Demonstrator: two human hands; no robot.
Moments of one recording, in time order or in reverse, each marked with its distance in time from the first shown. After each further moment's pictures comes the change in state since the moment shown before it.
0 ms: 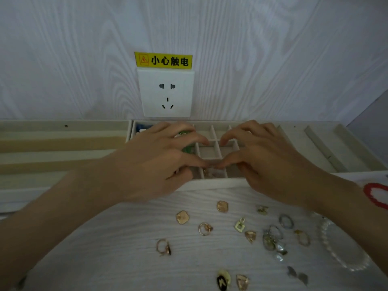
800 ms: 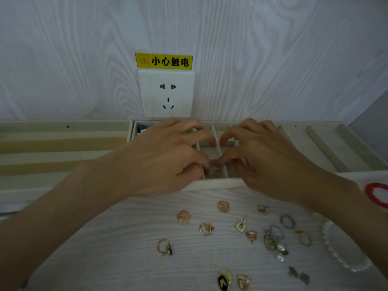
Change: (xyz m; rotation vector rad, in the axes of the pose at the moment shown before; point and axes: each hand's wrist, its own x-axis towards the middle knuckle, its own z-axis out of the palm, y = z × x) left_hand 0.011 0.004 -0.005 -0.006 0.015 0.026; right_hand 0.007 -0.005 -0.002 -0.026 0.020 0.030
